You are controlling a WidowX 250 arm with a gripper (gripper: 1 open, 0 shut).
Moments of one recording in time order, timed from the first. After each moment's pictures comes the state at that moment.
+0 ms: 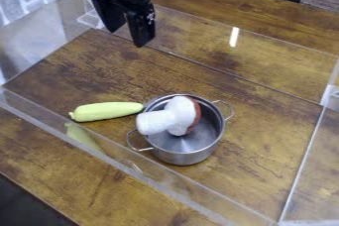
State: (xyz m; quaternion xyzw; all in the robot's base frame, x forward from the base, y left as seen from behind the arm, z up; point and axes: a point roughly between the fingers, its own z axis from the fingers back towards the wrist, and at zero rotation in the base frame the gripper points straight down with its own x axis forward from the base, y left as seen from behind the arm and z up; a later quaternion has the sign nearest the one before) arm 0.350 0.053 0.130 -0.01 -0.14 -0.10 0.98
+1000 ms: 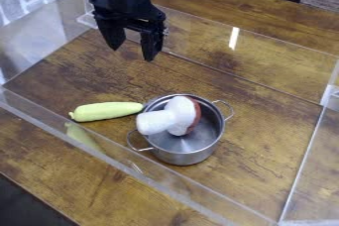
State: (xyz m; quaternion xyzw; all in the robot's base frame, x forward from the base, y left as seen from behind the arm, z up) arm 0.358 0.047 0.107 0.01 -0.13 0.01 0.99
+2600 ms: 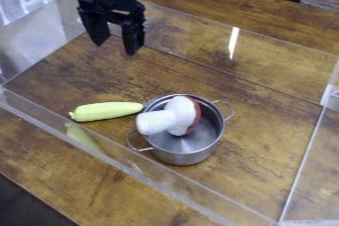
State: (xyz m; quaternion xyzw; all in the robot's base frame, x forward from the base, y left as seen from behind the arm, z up) arm 0.354 0.072 0.104 -0.01 -0.09 0.02 1.00
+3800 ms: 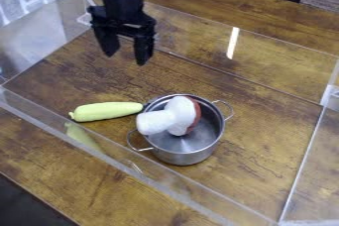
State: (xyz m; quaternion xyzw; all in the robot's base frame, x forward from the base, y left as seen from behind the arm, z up) arm 0.368 0.088 0.080 -0.01 -0.09 0.03 1.00
